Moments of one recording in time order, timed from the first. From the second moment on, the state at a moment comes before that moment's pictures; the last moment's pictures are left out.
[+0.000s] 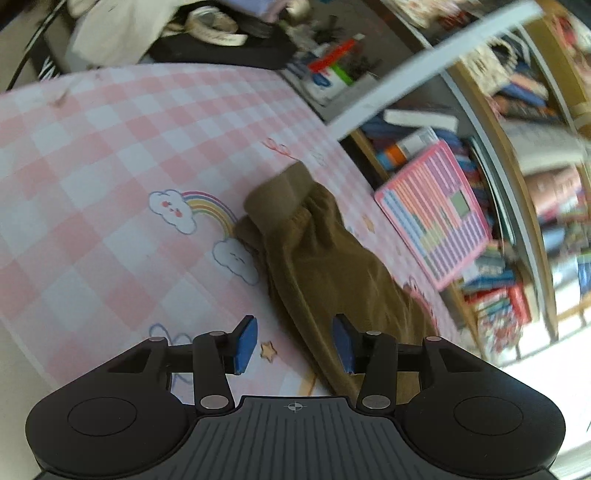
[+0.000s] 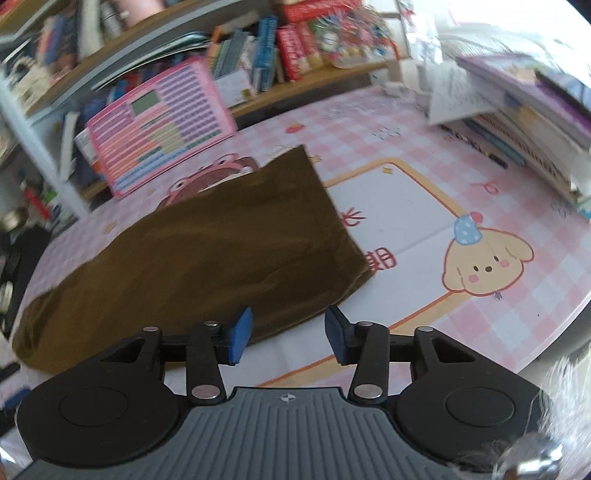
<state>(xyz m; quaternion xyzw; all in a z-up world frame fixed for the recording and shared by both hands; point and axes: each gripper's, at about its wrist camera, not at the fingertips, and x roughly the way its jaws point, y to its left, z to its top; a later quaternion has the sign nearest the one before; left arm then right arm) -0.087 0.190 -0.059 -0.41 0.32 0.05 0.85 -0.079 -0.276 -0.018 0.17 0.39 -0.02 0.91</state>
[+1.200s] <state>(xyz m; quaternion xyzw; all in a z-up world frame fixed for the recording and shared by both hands) -0.095 0.056 -0.029 -0.17 0.41 0.13 0.89 -0.075 -0.250 -0.035 0.04 0.42 0.09 0.90</state>
